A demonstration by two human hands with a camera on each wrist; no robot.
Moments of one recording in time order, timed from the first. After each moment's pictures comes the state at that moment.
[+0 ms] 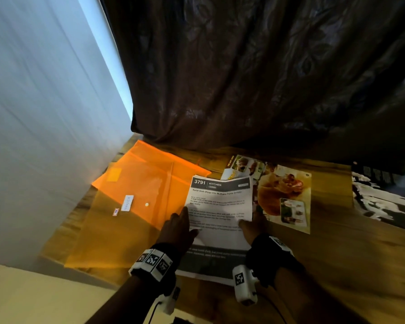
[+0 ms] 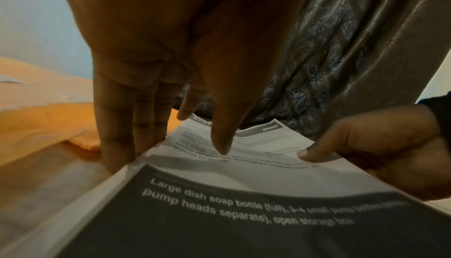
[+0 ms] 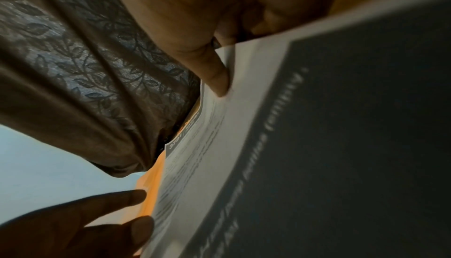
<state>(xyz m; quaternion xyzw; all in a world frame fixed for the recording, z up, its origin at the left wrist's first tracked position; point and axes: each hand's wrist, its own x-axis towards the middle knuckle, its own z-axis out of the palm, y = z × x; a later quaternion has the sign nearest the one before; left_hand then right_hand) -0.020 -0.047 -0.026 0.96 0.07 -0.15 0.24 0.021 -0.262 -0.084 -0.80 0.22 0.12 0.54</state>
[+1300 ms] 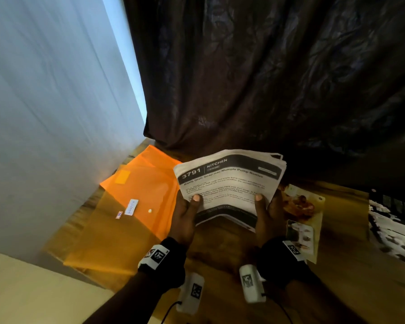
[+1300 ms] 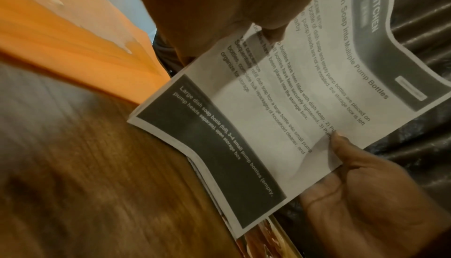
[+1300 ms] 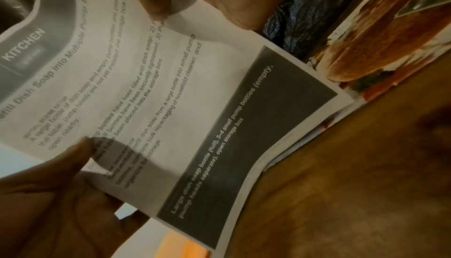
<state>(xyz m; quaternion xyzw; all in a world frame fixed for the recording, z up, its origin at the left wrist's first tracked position) 0.012 -0.086 0.016 0.63 0.05 0.13 0.76 0.037 -0.272 0.008 -0.77 0.06 -0.08 0.63</state>
